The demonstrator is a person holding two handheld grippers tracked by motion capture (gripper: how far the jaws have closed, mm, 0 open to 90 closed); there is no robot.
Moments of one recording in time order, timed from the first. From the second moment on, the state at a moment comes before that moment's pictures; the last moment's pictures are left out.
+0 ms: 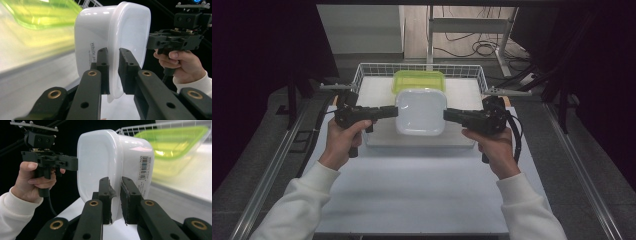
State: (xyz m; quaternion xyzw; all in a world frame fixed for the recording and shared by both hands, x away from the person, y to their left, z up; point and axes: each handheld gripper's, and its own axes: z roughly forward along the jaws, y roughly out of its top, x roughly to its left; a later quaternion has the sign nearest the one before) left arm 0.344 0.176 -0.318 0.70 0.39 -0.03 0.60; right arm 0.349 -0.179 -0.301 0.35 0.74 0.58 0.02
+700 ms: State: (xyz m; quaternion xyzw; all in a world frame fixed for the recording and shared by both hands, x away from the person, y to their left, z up) left arm 0.420 0.189 -0.268 0.69 0.40 -0.03 0.60; right arm 0.425 -0.168 -0.254 0.36 0.72 0.59 0.00
